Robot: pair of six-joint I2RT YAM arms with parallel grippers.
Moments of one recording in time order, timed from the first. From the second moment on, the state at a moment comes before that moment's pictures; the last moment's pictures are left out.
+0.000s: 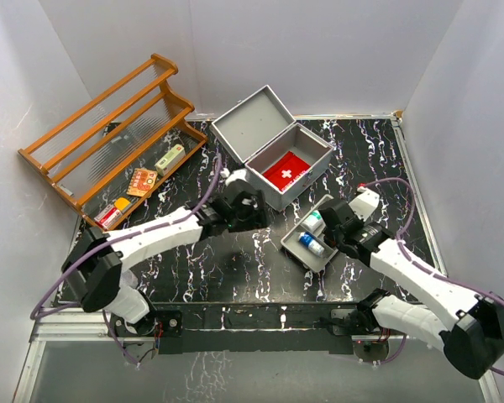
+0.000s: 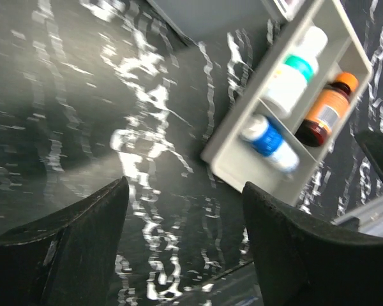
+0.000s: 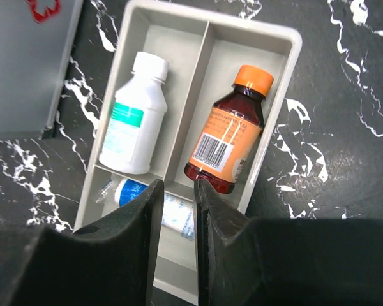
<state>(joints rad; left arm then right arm) -0.92 1.53 1.06 -0.34 -0.16 -0.90 0.59 0.95 0.67 -0.65 0.59 0.98</state>
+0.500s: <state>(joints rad) -0.75 1.19 0.98 -0.42 -0.28 -0.48 0.56 1.25 0.77 -0.65 0.50 1.00</state>
